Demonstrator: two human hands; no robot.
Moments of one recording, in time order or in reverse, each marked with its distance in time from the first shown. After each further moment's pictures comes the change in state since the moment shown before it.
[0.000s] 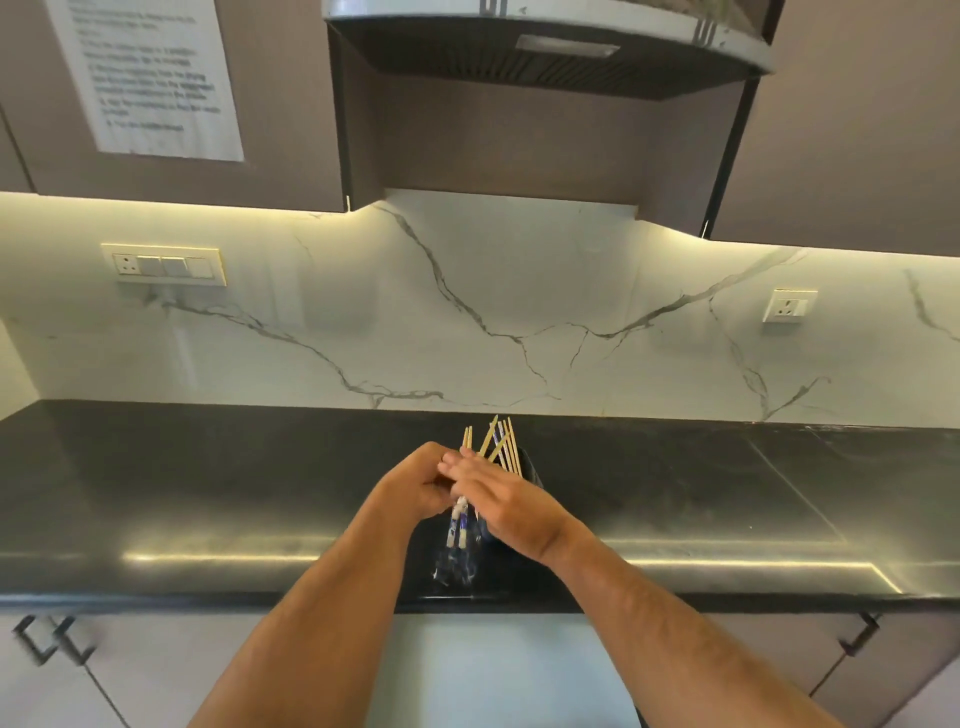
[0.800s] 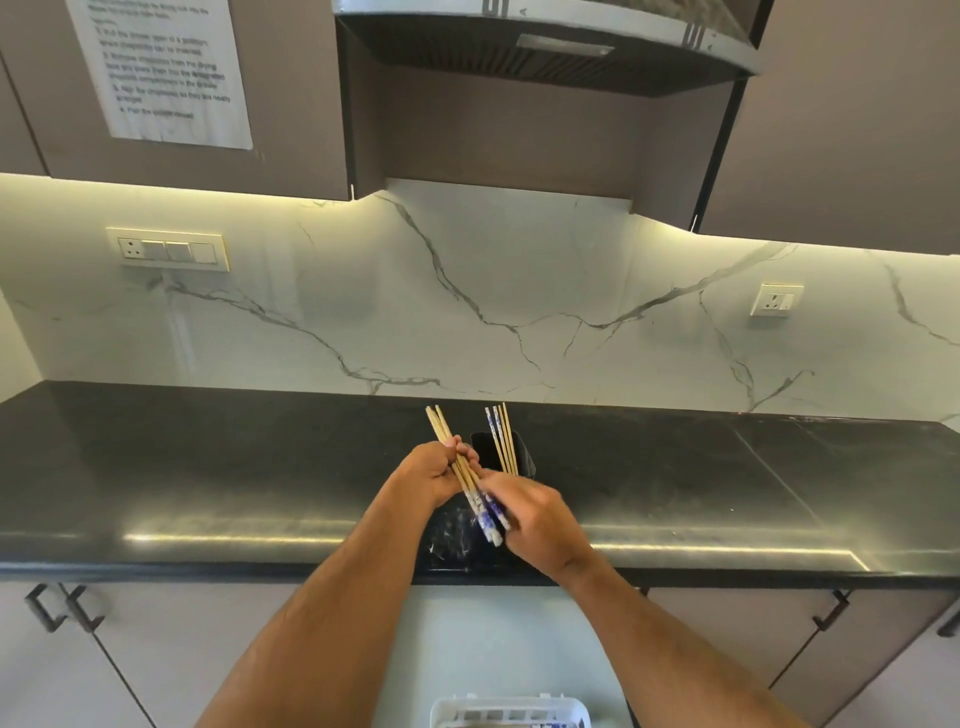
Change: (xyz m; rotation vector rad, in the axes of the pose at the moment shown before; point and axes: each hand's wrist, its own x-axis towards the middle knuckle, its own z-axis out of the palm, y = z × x) left_hand -0.010 -0.032 0.012 -0.229 0.105 0.129; right_hand -0.052 -0.035 -0.006 0.263 0.204 0.346
